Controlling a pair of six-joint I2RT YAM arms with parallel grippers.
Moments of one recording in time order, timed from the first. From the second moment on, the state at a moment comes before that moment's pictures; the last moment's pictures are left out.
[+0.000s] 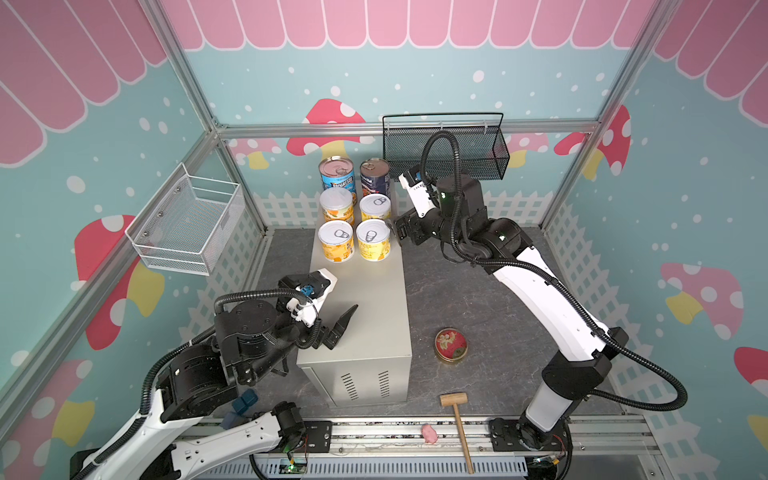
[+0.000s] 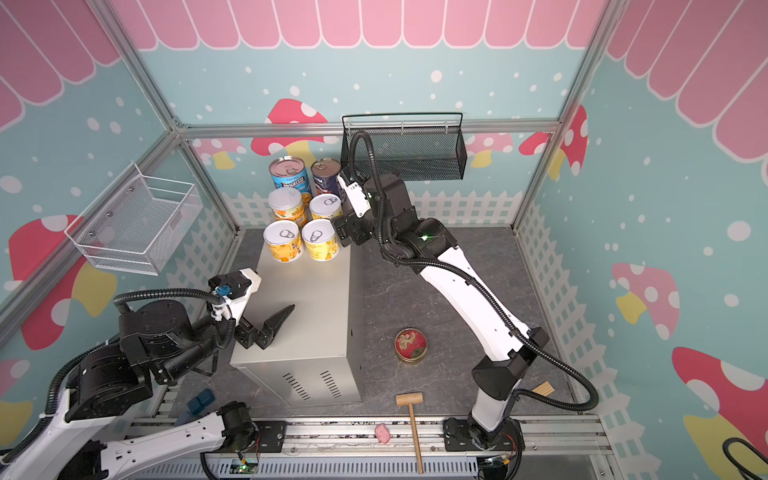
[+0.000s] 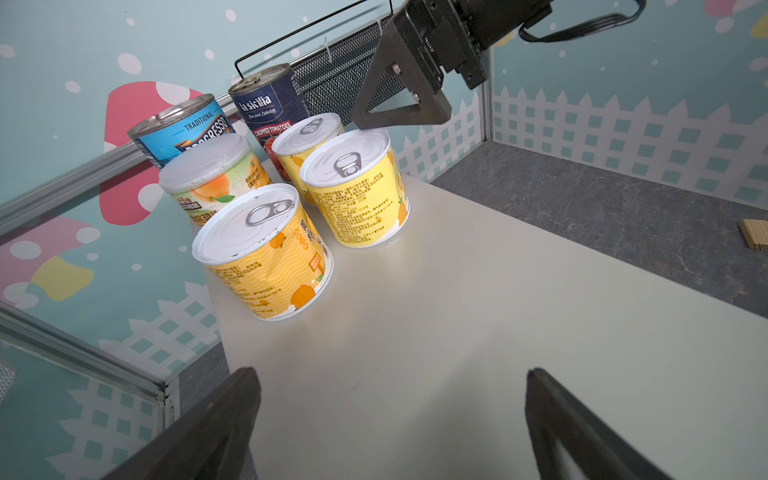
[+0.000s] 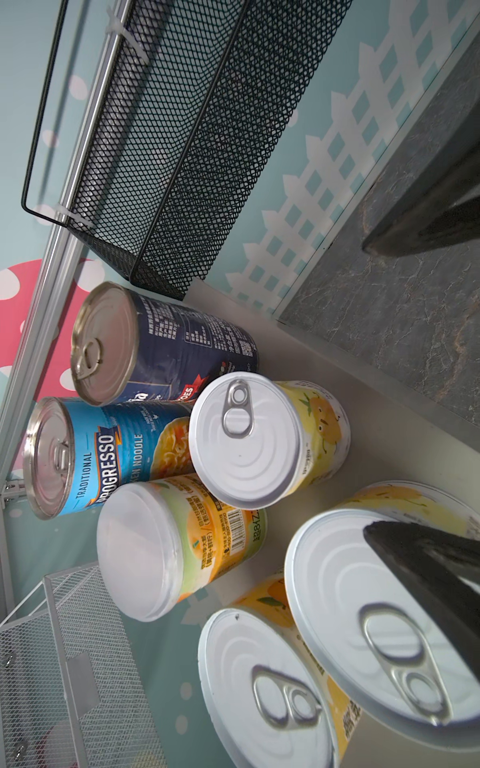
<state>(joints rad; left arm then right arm) -0.96 0.74 1.29 -0.83 -0.40 0.18 0.74 1.72 2.13 -0.77 0.09 -0.07</state>
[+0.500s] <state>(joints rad) -0.96 0.74 1.29 -0.83 -0.40 0.18 0.74 1.75 2.22 -0.87 0.06 -0.10</state>
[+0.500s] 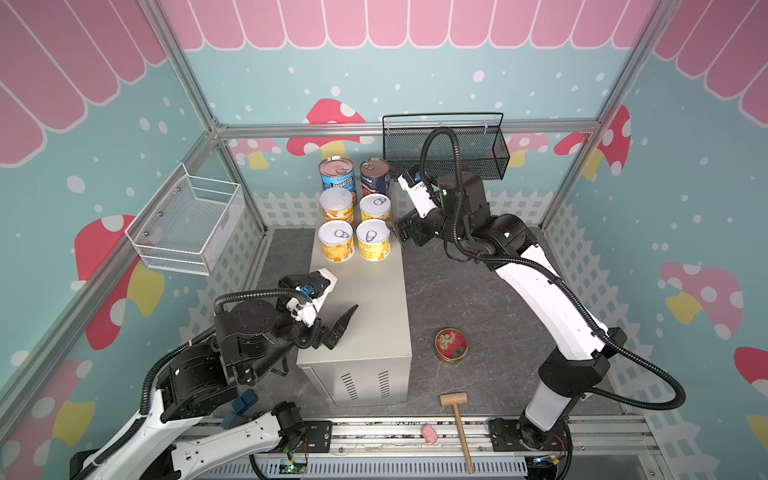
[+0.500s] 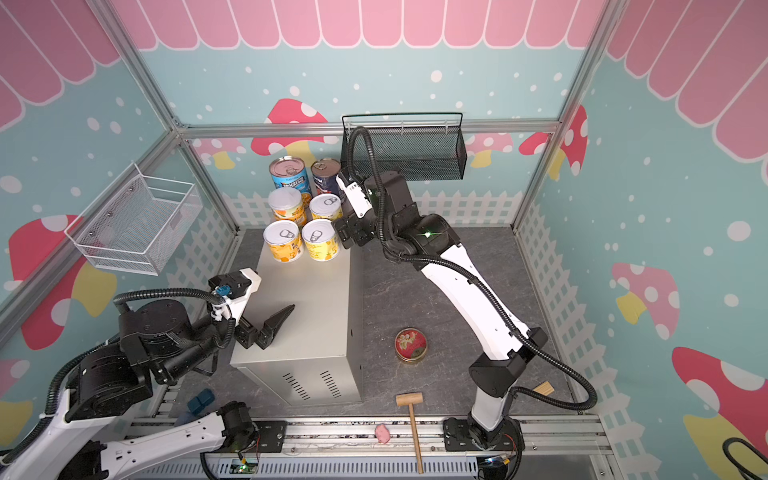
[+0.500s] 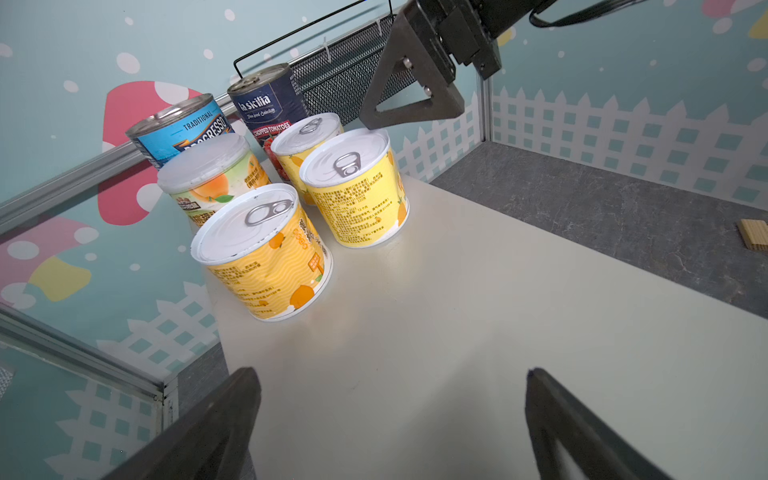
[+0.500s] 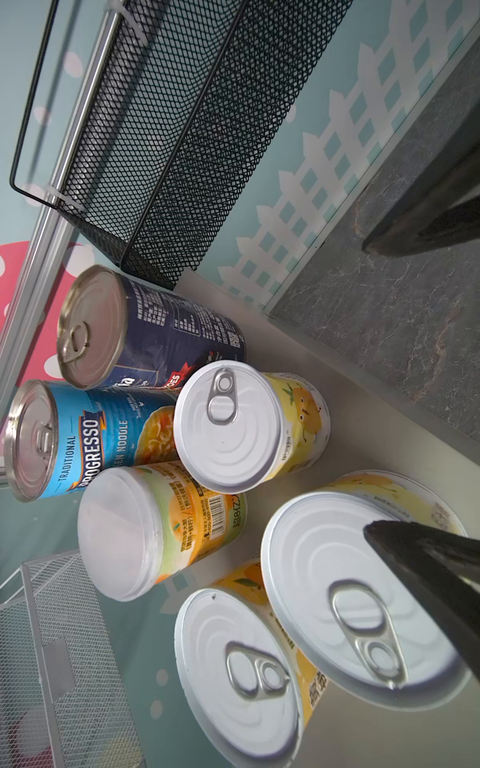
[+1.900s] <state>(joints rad) -0.96 0.71 1.29 -0.82 -0.40 0.18 0.74 1.91 2.49 -1.03 0.08 -0.11</state>
